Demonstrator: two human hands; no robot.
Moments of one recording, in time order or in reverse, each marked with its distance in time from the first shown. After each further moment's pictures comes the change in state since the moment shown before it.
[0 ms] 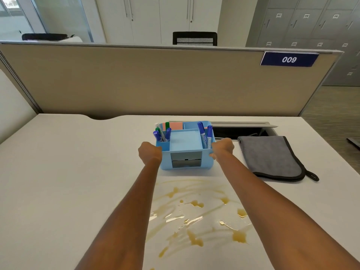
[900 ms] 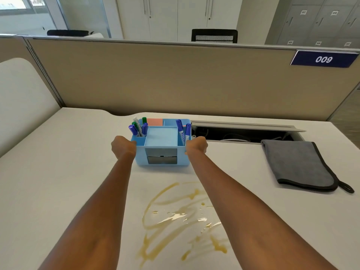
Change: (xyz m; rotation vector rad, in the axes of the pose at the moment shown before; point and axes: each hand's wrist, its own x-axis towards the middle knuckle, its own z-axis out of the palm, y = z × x) left_hand 0.084 -0.053 -0.090 0.025 0.228 -0.099; right_hand -0.054 -0.029 0.129 0.034 -0.151 -0.054
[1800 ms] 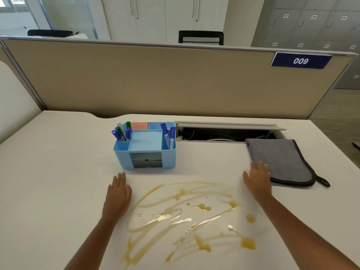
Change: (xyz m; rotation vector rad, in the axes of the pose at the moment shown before) left_hand -0.056 -0.134 0.034 0.340 -0.345 0.490; right_hand 0.050 0.143 -0.198 -0.973 0.232 -0.297
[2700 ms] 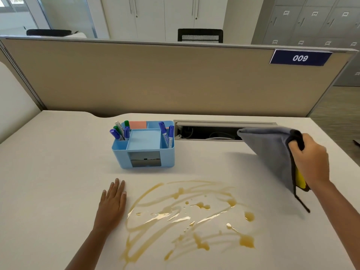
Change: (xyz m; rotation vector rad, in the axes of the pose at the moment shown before) left_hand -0.018 -0.024 0.004 0.146 -0.012 0.072; right_hand 0.005 0.044 -0.124 0.332 0.462 -0.148
